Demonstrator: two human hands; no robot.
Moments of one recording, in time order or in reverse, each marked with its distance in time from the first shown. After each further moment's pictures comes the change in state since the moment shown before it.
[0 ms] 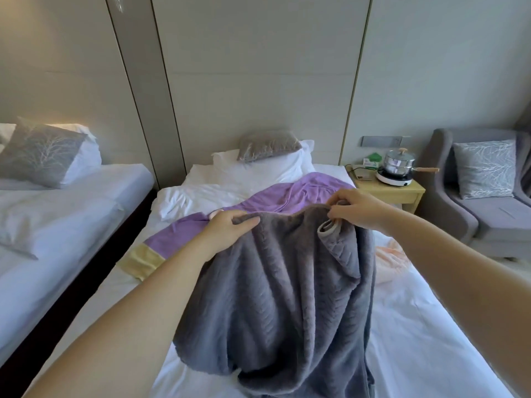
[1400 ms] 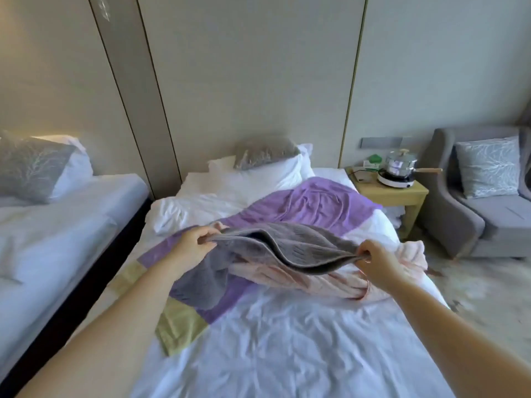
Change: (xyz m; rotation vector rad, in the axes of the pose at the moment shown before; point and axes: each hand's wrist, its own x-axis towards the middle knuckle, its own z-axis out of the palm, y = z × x) left_hand 0.059 -0.061 -0.045 0.135 0.107 0.017; right_hand 0.035 0.112 0.070 -0.070 0.302 0.186
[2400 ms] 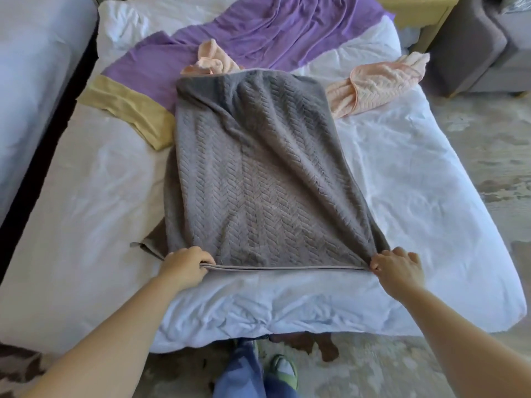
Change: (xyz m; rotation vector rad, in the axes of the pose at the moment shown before) left_hand -0.394 -0.188 0.189 0.717 -0.707 -0.298; right_hand -0.408 0.236 0.107 -0.771 -0.596 0.114
